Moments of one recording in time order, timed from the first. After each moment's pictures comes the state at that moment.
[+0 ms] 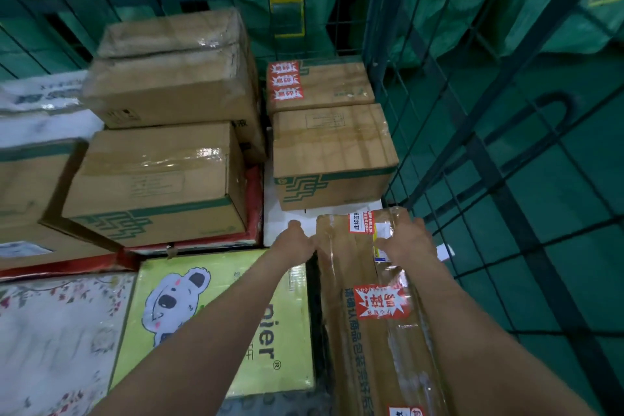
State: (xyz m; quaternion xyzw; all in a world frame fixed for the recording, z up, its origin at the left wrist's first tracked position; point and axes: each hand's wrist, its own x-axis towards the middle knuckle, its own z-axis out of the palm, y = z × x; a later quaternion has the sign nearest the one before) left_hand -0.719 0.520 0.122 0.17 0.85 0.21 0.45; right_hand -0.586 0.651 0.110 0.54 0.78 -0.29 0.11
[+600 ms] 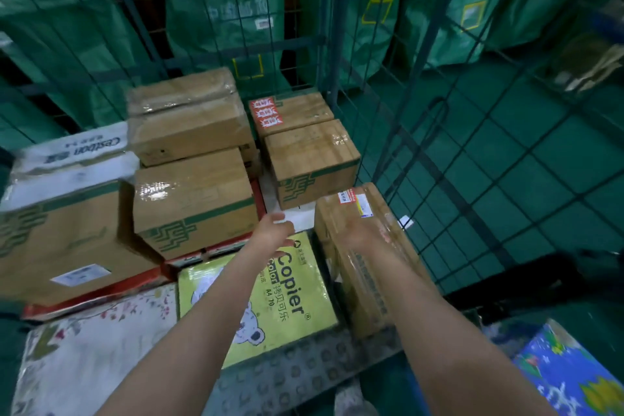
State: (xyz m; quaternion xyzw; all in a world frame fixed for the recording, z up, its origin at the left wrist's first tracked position) left_hand -0.709 0.362 0.280 0.10 0.77 0.37 0.50; right_hand -0.568 0.456 0.270 0.54 0.72 -0.43 0.07
